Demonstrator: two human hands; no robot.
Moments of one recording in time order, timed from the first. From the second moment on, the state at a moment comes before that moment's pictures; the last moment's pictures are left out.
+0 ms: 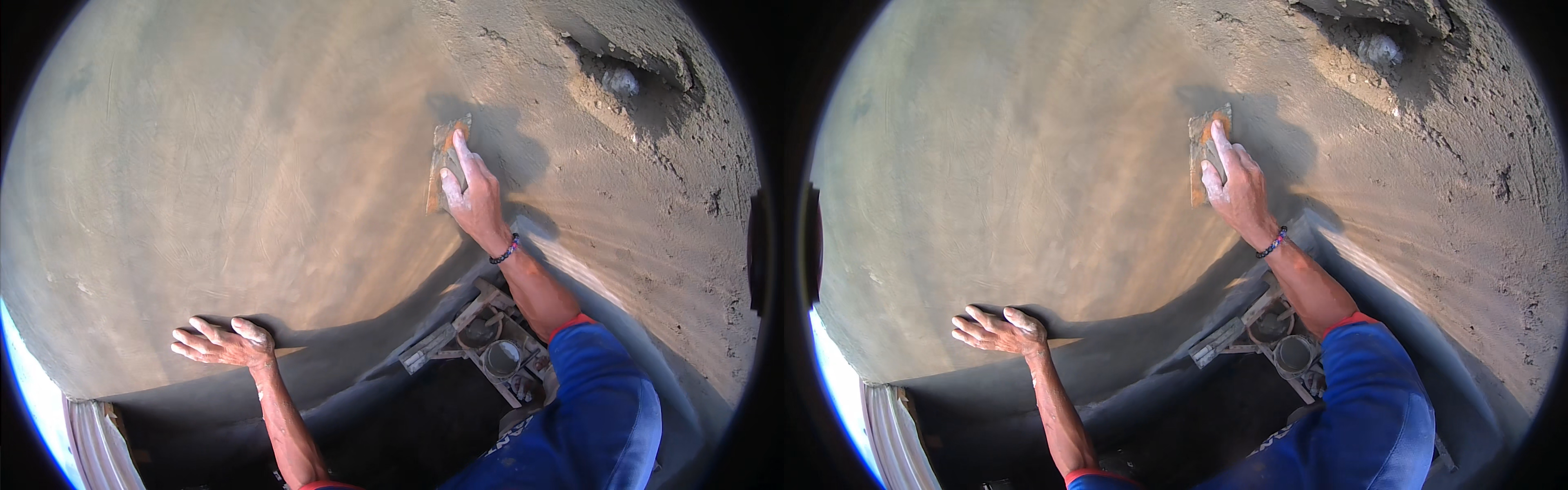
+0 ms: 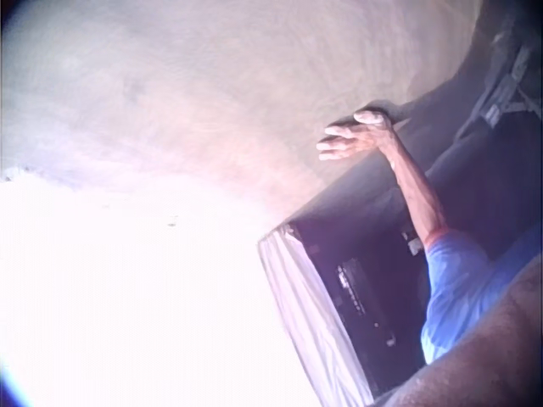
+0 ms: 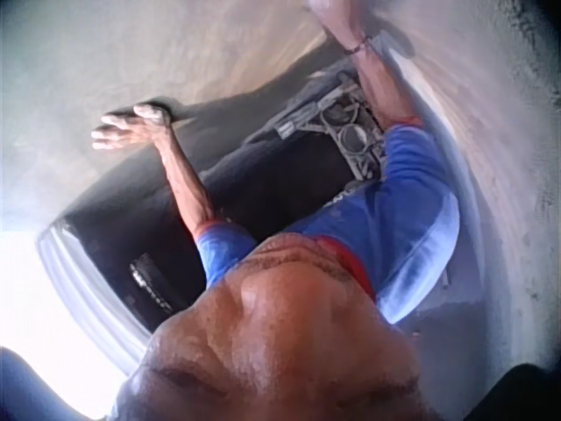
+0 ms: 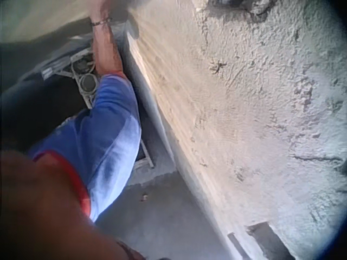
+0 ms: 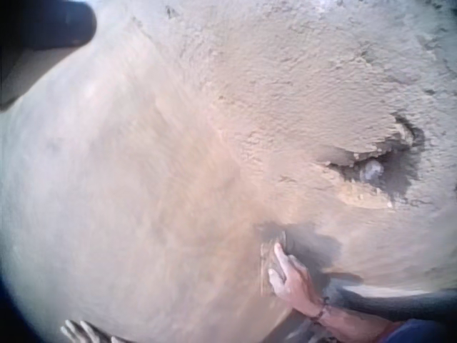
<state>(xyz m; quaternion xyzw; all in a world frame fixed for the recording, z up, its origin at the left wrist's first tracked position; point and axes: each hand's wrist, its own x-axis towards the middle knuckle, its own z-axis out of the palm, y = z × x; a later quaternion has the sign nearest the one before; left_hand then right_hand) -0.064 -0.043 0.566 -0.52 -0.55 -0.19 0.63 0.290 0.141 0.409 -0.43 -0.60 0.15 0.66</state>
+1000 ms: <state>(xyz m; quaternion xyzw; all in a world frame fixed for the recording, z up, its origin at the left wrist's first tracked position) -0.064 -0.037 0.563 -0.51 -0.57 -0.23 0.60 0.315 0.190 0.806 -0.28 -0.64 -0.11 0.71</state>
